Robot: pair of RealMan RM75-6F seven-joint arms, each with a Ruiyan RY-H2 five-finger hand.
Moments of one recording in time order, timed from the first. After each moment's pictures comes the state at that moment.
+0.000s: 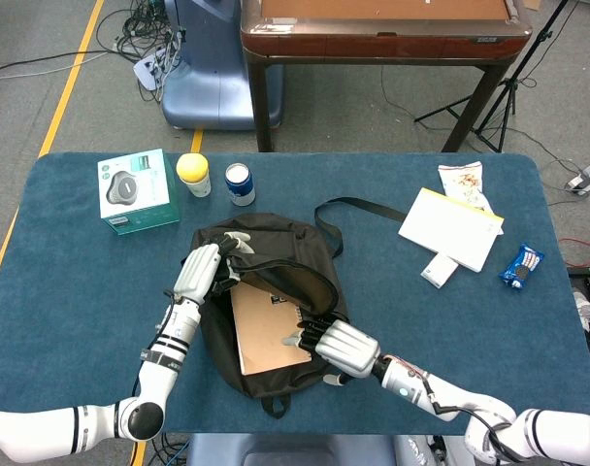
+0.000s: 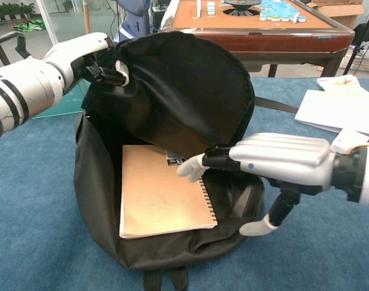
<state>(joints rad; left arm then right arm) -0.73 -1.62 -0.39 -1.72 0.89 1.15 0.18 0.68 -1.45 0.00 -1.57 -1.82 0.88 0.10</state>
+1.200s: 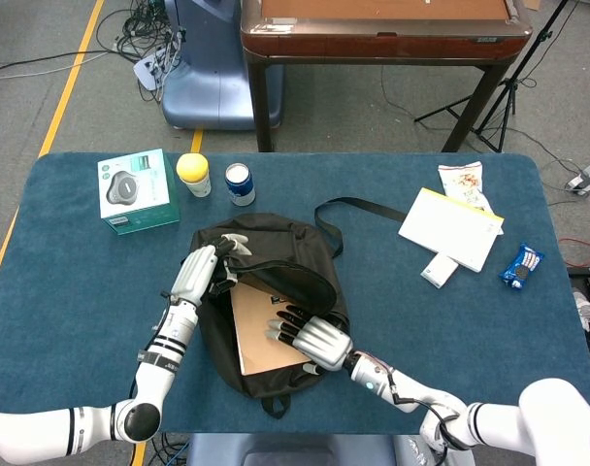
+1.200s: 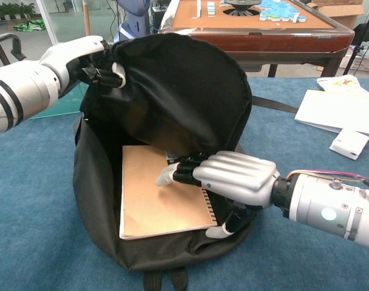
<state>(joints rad) -0.73 -1.61 -0.38 -1.74 0.86 1.14 0.15 0.73 -1.74 -0.03 -1.26 -1.72 0.95 0.00</state>
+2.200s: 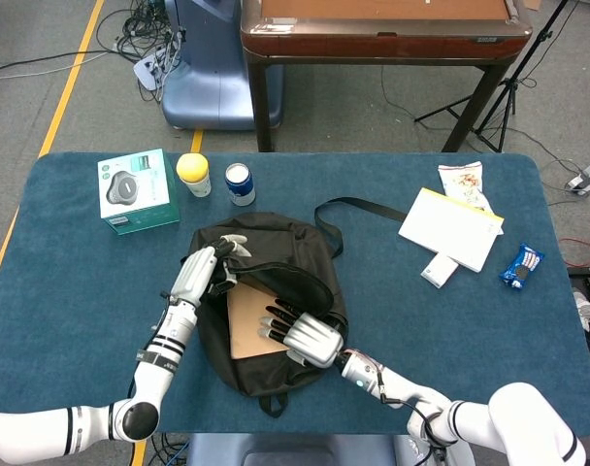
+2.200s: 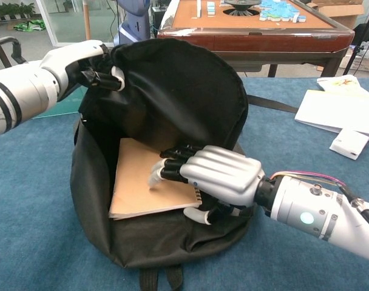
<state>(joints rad) -0.73 -1.59 -0.38 -1.74 0.85 1.12 0.13 0.75 -1.89 -0.05 -1.03 -1.78 1.09 0.02</state>
